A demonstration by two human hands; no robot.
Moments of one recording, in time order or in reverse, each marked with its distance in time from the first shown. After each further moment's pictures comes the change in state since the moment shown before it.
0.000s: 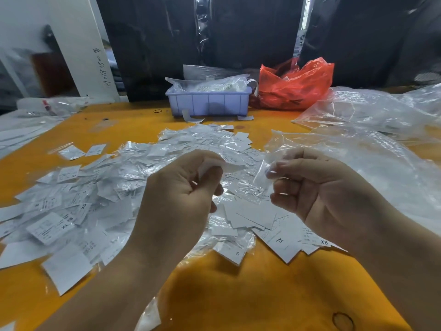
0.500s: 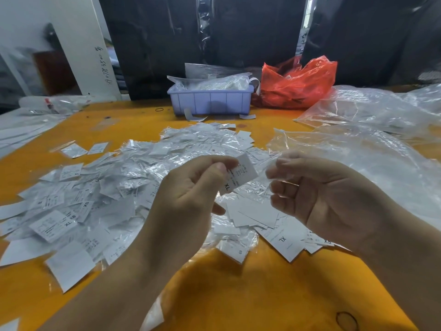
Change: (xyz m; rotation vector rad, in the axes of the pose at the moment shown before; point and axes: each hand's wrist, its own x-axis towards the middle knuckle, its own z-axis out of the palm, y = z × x) left_hand -0.003 0.001 0.001 -0.203 -0.122 -0.138; right_hand -0.002 -0.001 0.001 0.000 -0.040 0.099
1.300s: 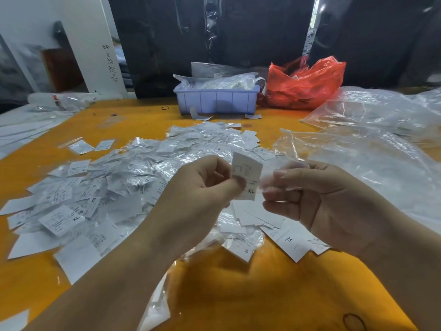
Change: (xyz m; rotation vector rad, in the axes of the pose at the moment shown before) left_hand 0.009 -0.002 -0.007 0.048 -0.112 -0.095; right_hand 0.001 0.007 0.002 -0.070 -0.047 0.008
